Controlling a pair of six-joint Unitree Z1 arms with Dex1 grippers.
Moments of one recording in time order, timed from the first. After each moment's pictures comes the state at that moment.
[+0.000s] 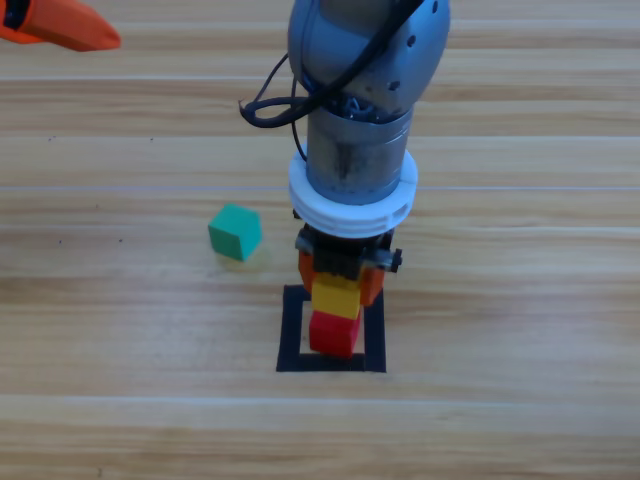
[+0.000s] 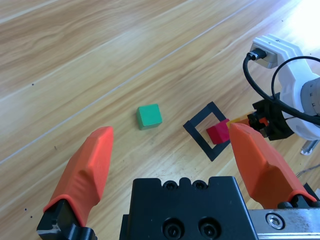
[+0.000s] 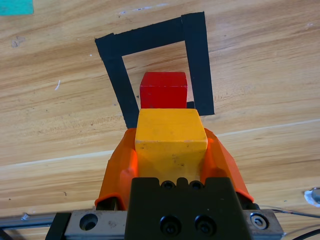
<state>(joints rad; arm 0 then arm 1) -0.10 1.47 -1.22 0.55 -0.56 0.16 1.02 2.44 -2.31 1.36 -0.01 1.25</state>
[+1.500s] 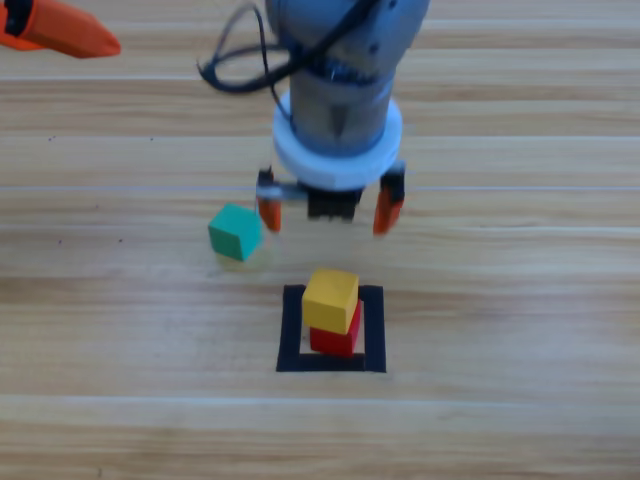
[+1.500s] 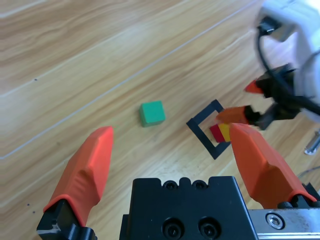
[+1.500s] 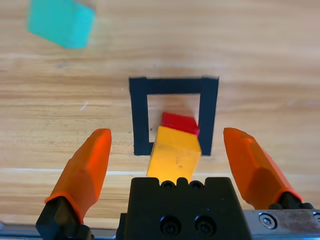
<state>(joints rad) -0.10 1.47 -1.22 0.55 -0.55 0.16 1.02 2.50 -2.54 1.43 -0.15 0.98</state>
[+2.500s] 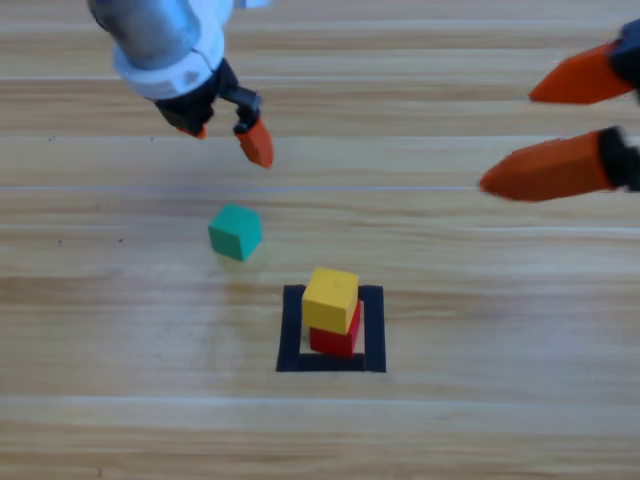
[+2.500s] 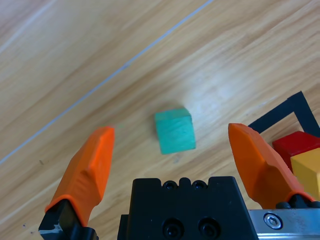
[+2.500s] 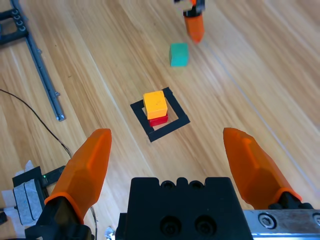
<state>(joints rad) -0.48 2.10 -1.78 0.89 -0.06 0.03 0.90 1.37 -1.10 0.40 0.16 -0.14</state>
